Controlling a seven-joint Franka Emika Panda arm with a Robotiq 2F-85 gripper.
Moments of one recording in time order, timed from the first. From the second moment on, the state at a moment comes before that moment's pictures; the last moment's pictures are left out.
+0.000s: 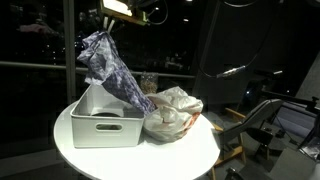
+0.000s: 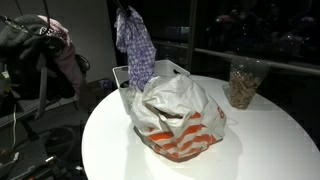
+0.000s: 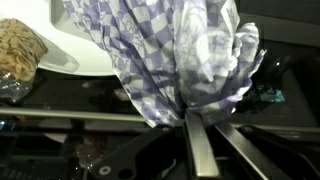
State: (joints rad) arm 0.30 0.20 0.25 -1.65 -0.54 2.45 0.73
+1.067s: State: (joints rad) arm 0.48 0.17 0.30 -1.50 -0.94 2.14 1.11
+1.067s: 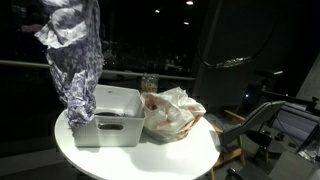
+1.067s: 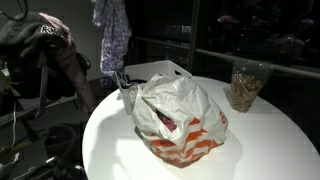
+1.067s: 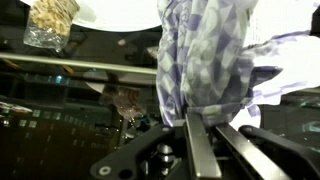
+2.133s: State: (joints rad) arm 0.24 0.31 0.16 -1.66 -0.59 2.33 0.90
